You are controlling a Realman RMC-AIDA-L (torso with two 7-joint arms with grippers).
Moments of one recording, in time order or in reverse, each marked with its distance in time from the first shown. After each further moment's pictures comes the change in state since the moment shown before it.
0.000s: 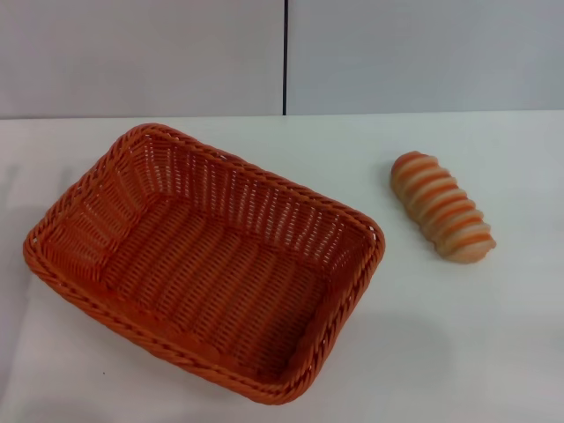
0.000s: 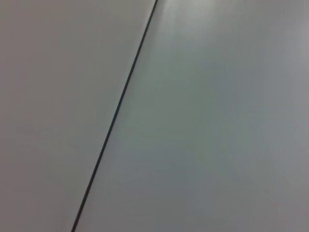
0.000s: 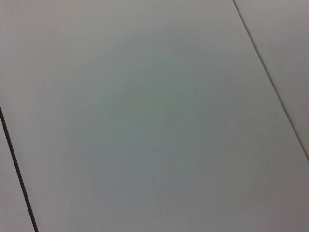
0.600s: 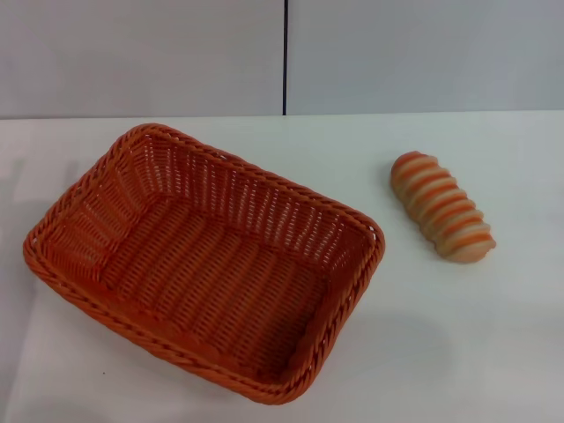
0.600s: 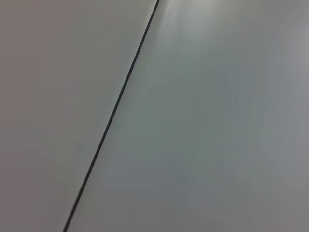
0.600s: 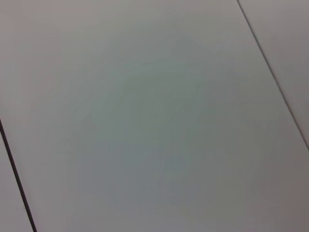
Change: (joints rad) left arm -0.024 -0.004 -0.016 -0.011 0.003 -0.010 -0.005; right arm 0.024 -0.002 0.010 0.000 0.003 0.038 0.000
